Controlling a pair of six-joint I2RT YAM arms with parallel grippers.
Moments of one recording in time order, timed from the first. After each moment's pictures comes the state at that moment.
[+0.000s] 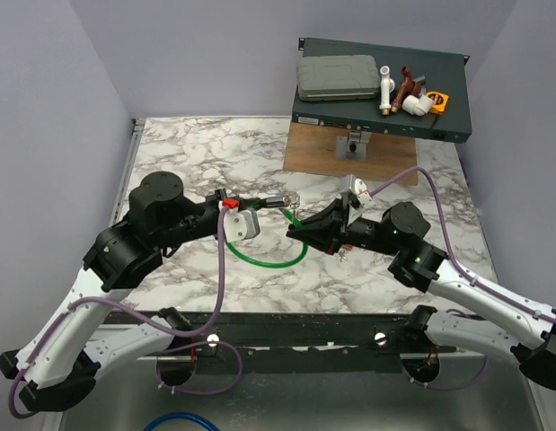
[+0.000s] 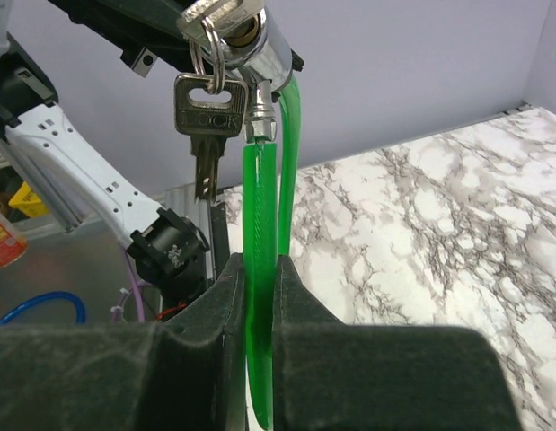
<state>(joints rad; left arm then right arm) -0.75 0.86 1.33 -0.69 0.35 0.73 0.87 0.95 0.76 0.34 -0.47 0.21</state>
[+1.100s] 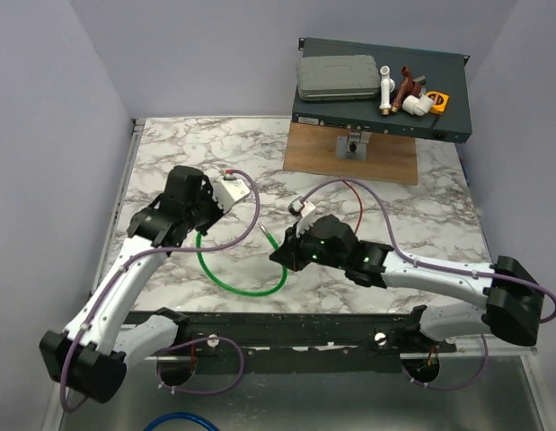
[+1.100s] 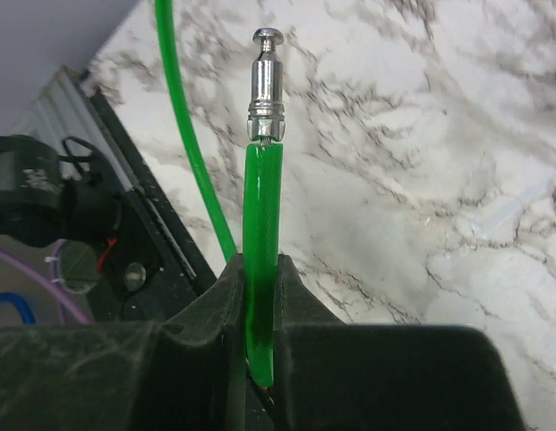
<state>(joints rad) -0.39 0.96 1.06 -0.74 0.13 0.59 1.06 1.22 0.74 0.14 -0.05 0.43</state>
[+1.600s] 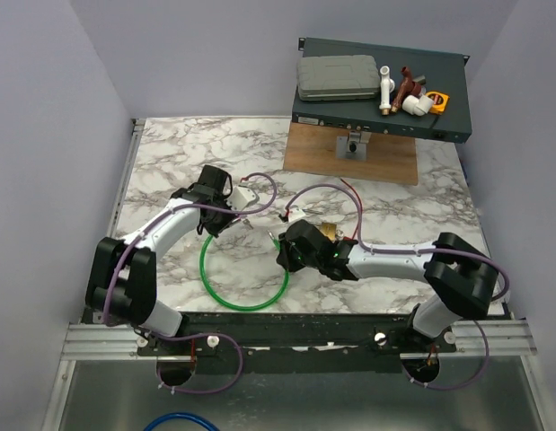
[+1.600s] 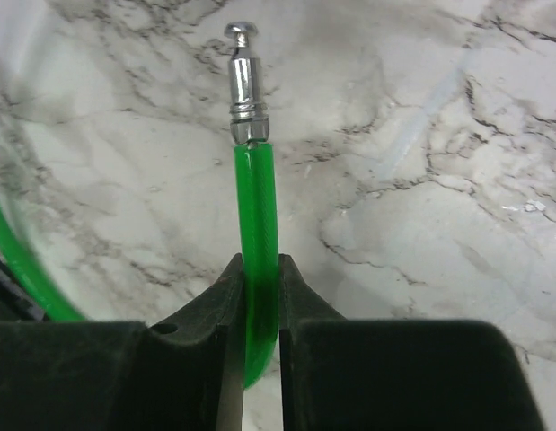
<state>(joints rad) -0.33 1.43 0.95 -0.62 0.11 0.59 1.05 1.57 0.81 0.06 0.14 0.50</state>
